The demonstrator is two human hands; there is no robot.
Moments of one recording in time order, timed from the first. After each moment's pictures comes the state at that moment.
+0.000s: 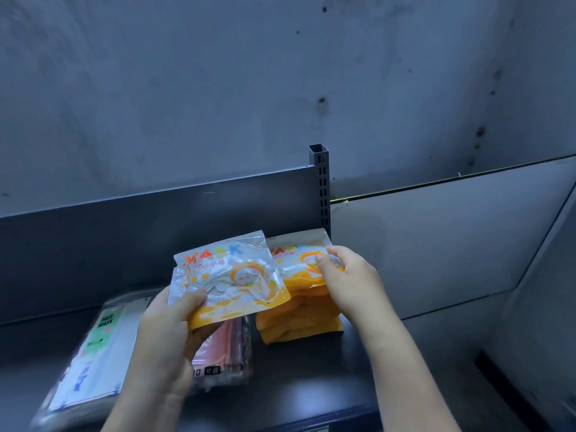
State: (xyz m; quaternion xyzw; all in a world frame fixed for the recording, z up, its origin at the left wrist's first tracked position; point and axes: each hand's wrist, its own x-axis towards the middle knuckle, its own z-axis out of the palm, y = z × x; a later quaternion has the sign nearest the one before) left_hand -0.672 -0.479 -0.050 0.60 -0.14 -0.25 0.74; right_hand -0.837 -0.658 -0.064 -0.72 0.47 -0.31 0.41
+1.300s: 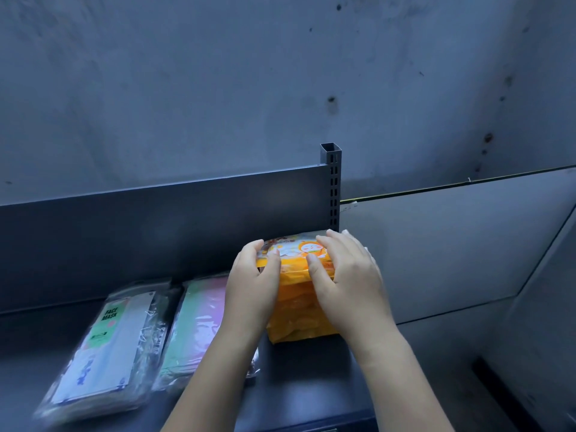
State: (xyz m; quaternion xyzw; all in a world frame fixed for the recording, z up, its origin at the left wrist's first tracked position) left_hand -0.678 -0.568 -0.073 0.76 -0.35 -0.08 0.54; right_hand -0.820 -0.635 -0.066 -0.81 0.39 -0.39 0.18
